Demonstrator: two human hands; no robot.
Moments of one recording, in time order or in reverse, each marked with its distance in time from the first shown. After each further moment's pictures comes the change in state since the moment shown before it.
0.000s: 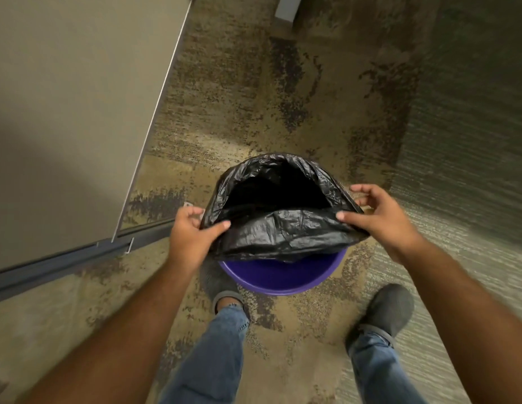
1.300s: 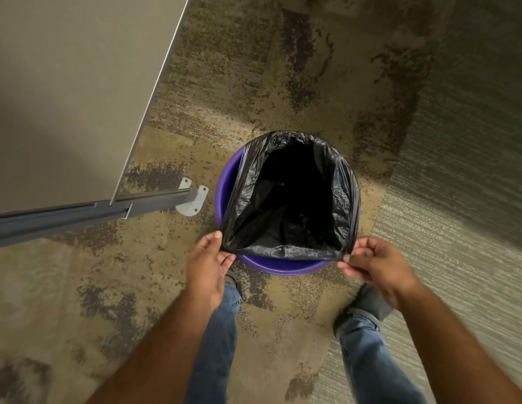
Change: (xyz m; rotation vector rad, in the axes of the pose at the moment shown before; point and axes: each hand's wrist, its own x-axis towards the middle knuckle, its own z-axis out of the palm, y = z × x) left_hand -0.078 -0.077 0.032 -0.786 -0.098 -0.360; right_hand -0.069 0.098 0.001 0.193 0.003 0.397
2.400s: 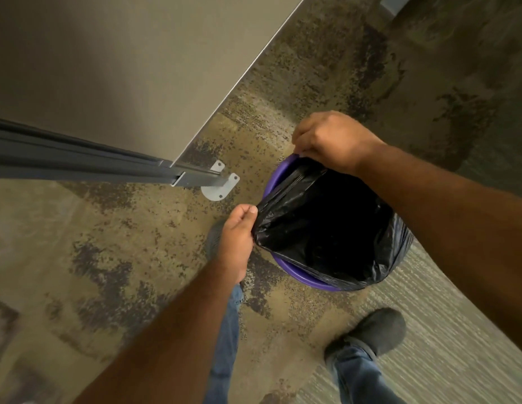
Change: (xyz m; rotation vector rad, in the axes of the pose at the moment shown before) left_hand 0.043 0.010 -0.004 0.095 -0.098 0.147; right_hand 0.034 -0.232 0.248 -1.859 -0.441 -1.525
